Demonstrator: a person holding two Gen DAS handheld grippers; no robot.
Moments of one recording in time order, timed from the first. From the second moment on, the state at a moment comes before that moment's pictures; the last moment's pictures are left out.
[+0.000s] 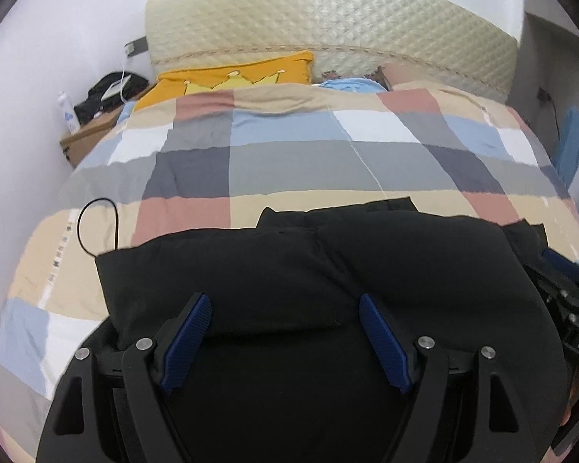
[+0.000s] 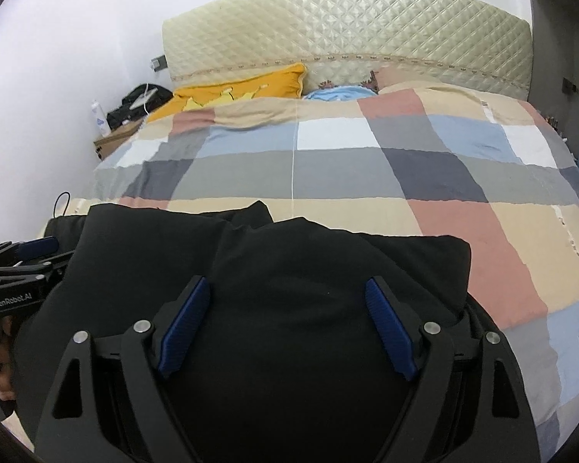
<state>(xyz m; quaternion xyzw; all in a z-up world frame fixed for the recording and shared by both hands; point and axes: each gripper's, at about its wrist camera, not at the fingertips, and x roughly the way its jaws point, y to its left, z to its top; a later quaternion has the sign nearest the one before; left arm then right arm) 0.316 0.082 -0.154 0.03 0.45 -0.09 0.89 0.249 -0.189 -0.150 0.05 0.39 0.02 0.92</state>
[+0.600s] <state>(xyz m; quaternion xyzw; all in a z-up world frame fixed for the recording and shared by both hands) 0.345 0.097 -0.173 0.00 0.46 -0.08 0.89 0.305 -0.171 -0.170 0.03 0.42 0.00 0.91</state>
